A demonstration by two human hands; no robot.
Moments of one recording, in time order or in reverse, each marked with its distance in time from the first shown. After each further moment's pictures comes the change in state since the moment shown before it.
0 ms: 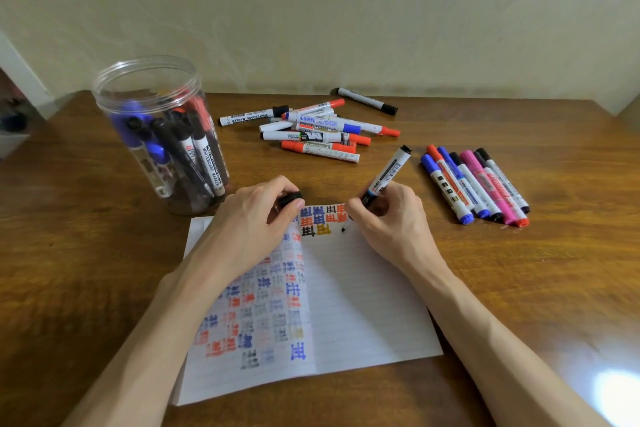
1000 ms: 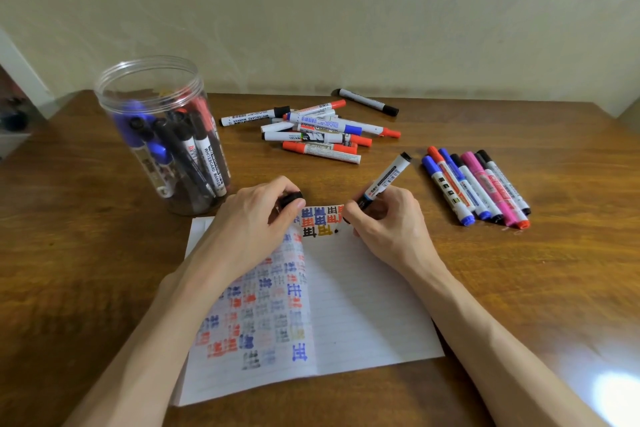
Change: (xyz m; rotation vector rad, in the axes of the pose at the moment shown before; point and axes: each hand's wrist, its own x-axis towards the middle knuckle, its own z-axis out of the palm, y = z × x) left_hand -0.001 0.000 0.000 -0.003 0.005 -0.003; right_hand -0.002 -0.001 0.002 0.027 -0.039 -0.071
